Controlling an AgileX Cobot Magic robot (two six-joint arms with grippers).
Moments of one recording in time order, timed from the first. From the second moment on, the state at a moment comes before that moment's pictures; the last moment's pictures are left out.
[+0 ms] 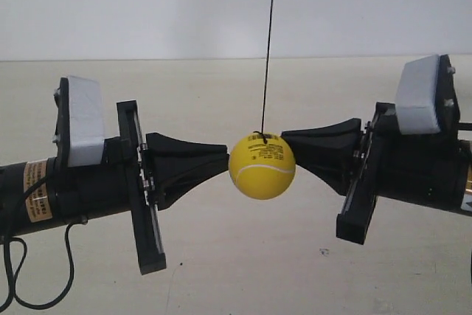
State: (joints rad) left arm -0.41 1.67 -0.45 0.88 -1.21 -0.15; right arm 0.25 1.45 -0.40 -1.06 -1.10 0.57
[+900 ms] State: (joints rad) left arm -0.41 1.67 -0.45 0.90 -1.21 -0.15; right arm 0.25 1.31 -0.40 -1.15 -1.01 0.67
